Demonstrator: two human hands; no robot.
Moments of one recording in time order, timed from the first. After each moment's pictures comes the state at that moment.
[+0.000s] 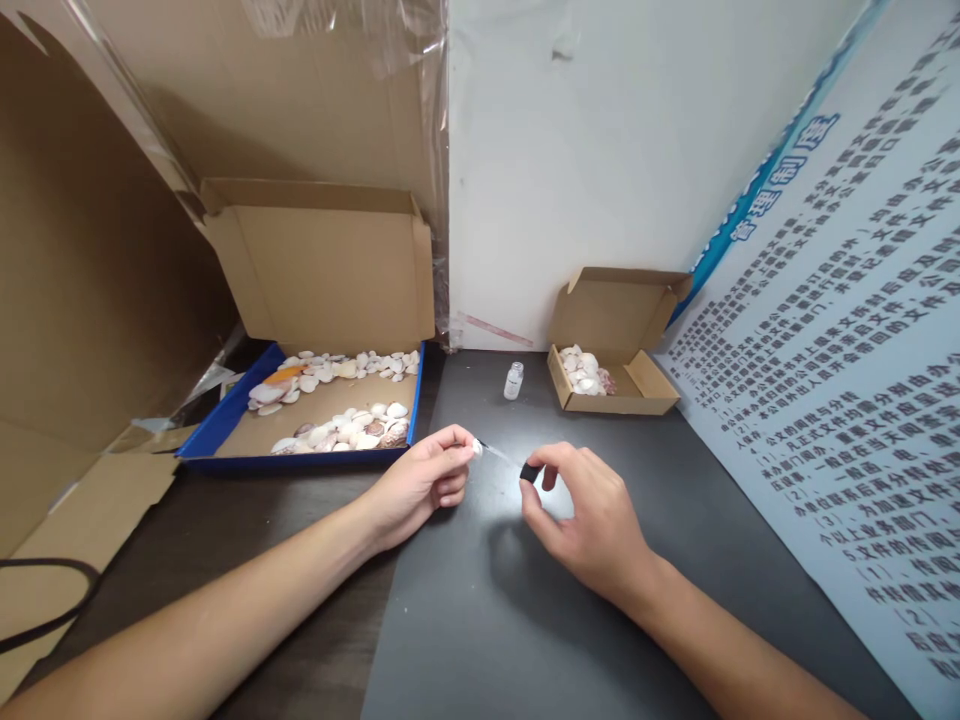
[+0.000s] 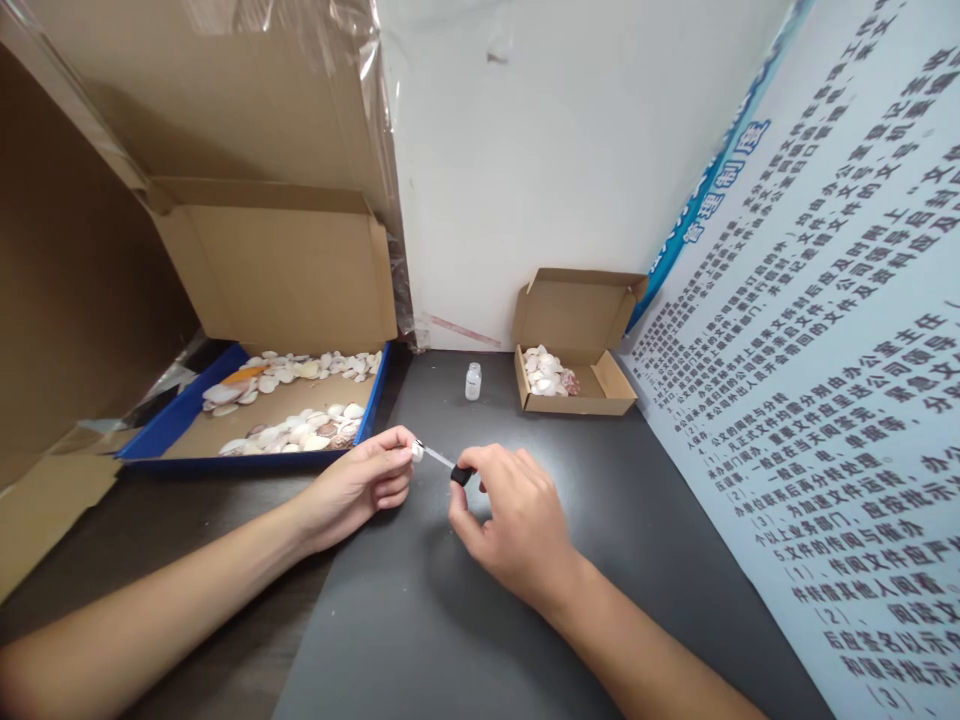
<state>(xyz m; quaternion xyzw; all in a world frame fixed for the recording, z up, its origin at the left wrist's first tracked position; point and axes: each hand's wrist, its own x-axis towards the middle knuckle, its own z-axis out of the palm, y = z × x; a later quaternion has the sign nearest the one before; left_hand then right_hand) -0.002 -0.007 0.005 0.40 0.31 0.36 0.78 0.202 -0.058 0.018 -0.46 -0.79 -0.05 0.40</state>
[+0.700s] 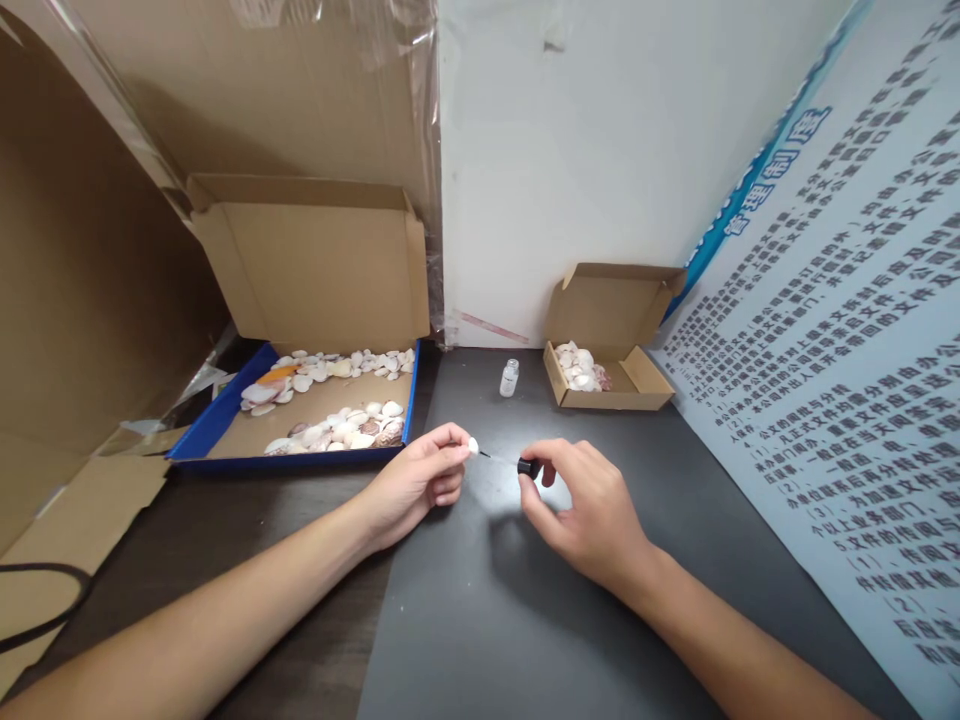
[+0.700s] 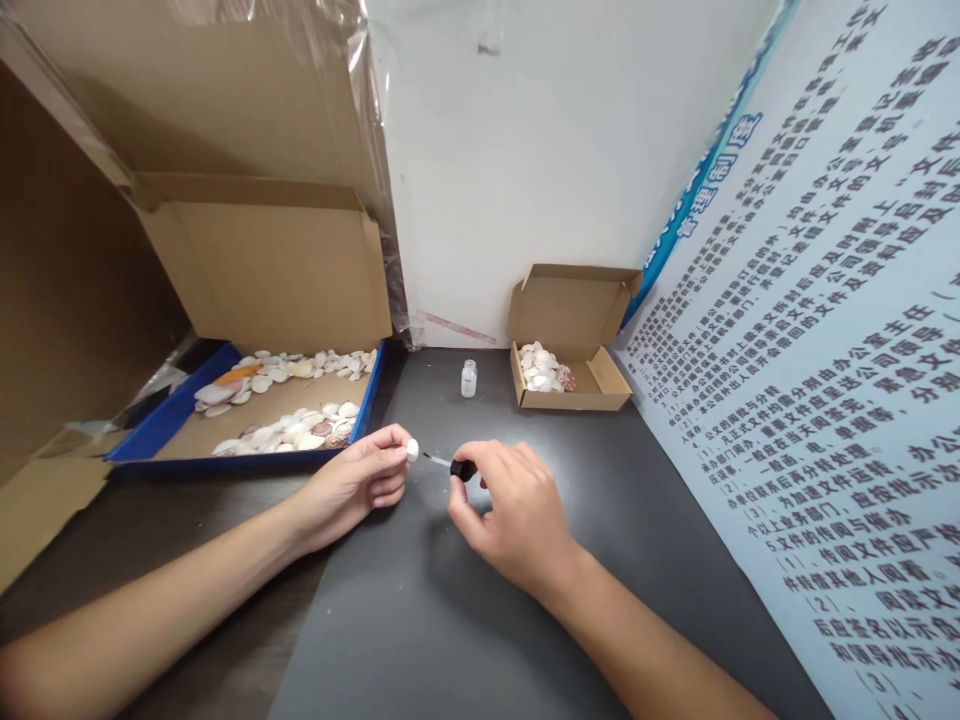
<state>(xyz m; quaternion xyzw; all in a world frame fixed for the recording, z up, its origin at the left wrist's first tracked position) -0.002 -0.009 0.009 0.41 0.32 0.36 0.78 0.204 -0.057 0.022 -0.45 -0.80 -0.03 0.41</state>
